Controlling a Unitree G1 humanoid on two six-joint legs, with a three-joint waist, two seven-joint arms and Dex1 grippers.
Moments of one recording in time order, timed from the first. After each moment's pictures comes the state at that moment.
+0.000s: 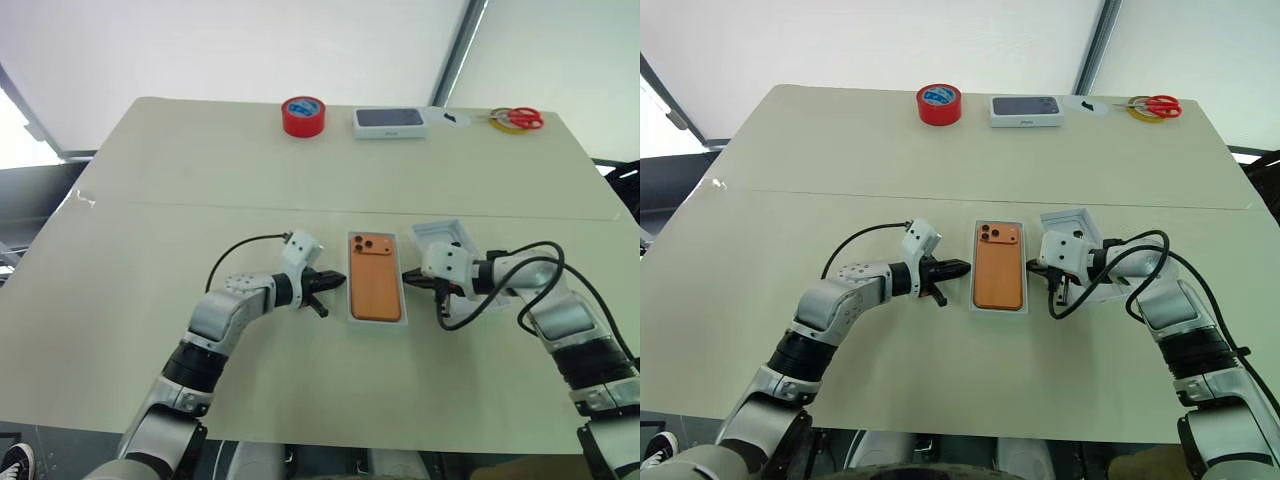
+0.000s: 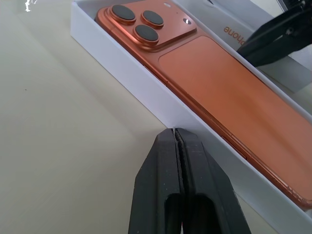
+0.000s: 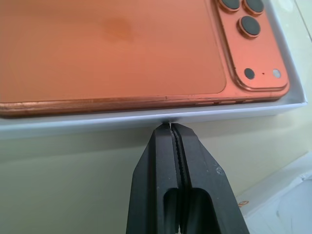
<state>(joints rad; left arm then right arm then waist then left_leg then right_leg) -0.47 0.27 -0.24 0.04 -0.38 0.71 -0.67 -0.43 -0.77 0.15 0.16 0.04 0.06 1.11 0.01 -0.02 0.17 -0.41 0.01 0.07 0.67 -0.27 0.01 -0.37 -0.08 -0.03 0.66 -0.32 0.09</state>
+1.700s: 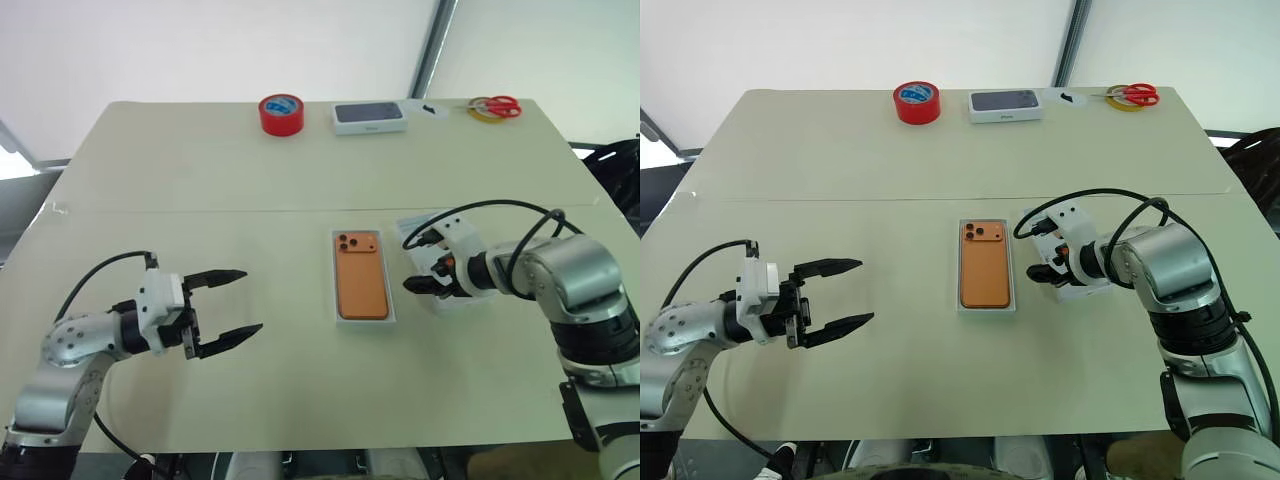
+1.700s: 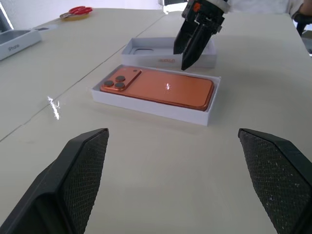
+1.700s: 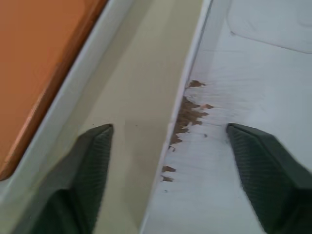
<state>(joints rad) 0.09 0.70 0.19 -0.33 -0.54 0.10 -1.11 -0.64 -0.72 0.13 -0.27 0.39 1.57 0.55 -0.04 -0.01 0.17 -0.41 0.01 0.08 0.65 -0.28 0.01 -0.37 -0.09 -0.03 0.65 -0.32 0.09</state>
